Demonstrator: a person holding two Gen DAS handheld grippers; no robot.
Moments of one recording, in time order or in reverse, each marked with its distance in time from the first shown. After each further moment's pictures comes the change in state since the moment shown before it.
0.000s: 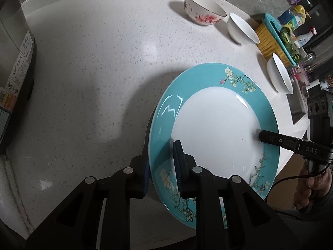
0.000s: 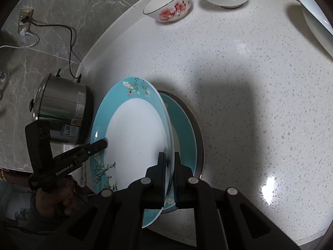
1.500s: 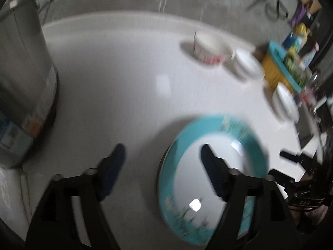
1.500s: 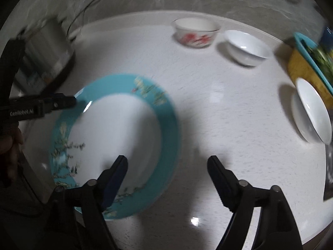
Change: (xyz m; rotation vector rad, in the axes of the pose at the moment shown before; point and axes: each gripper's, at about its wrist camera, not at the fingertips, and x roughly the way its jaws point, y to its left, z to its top) left arm -0.029 -0.017 0.021 -0.035 -0.289 0.064; right arm -0.012 0.034 -0.017 -0.364 -0.189 -0.379
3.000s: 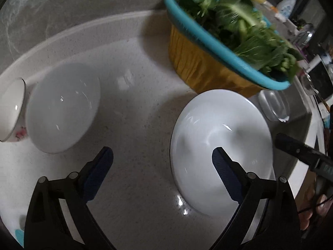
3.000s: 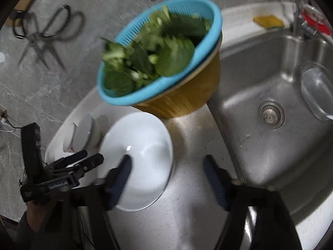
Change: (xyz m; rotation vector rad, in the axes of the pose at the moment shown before) left arm 0.243 -0.407 0.123 0.273 0.226 -0.044; right arm -0.048 -0.392 0.035 0.572 -0.107 0.116
